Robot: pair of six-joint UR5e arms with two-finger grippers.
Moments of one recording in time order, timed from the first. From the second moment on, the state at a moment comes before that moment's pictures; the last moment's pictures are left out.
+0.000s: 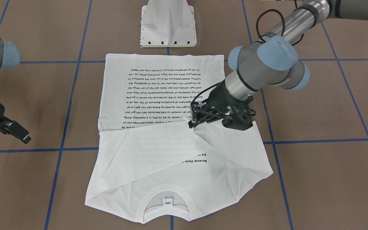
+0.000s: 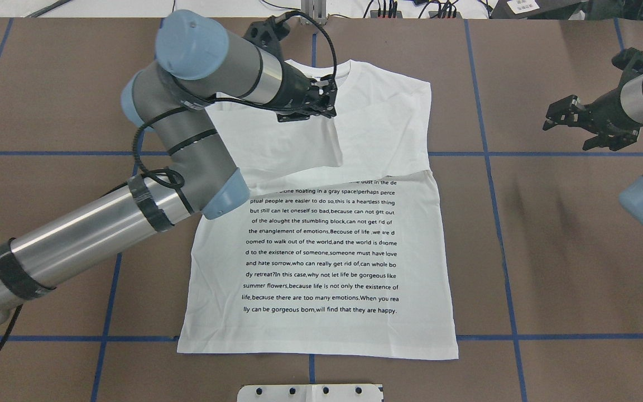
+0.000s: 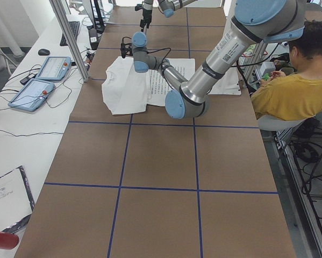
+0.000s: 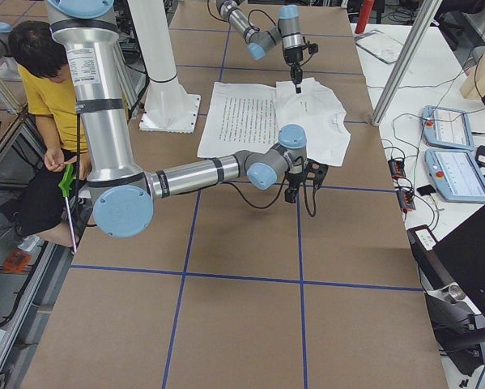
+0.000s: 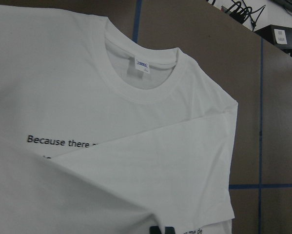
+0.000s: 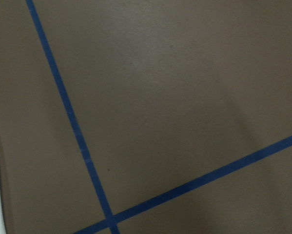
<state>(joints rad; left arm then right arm) -0.69 -2.51 -1.23 -2.39 -1.98 -1.57 1.07 -1.42 1.61 -1.05 2.14 1.24</state>
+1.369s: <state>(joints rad) -0.50 -2.70 -1.01 -2.41 -1.73 -1.57 1.08 -1.43 1.58 -1.03 2.14 1.24</state>
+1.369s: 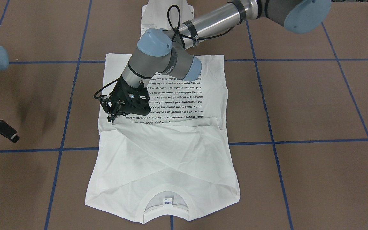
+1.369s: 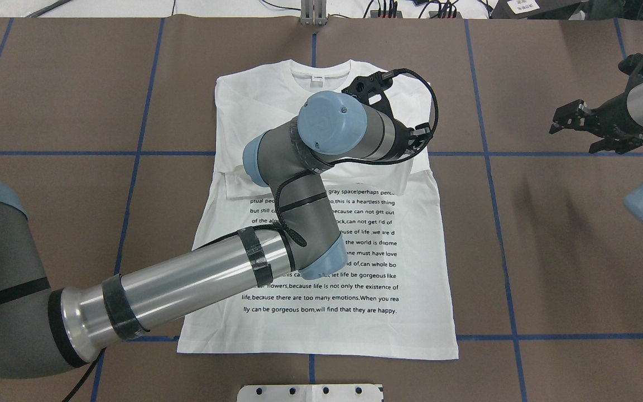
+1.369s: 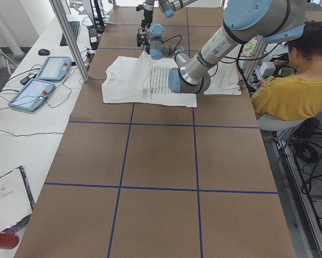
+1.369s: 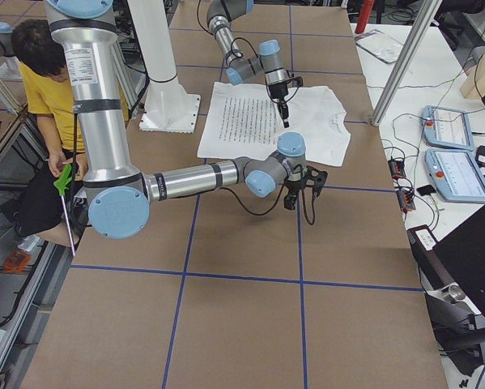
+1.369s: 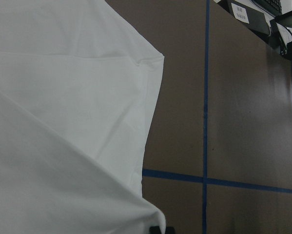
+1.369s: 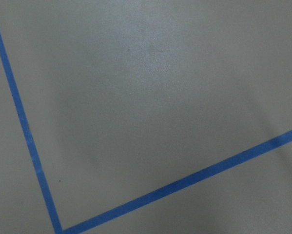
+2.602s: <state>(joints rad) -0.44 -2.76 -0.91 -2.43 -1.65 -1.57 1.08 -1.42 1.57 -1.03 2.14 1.25</state>
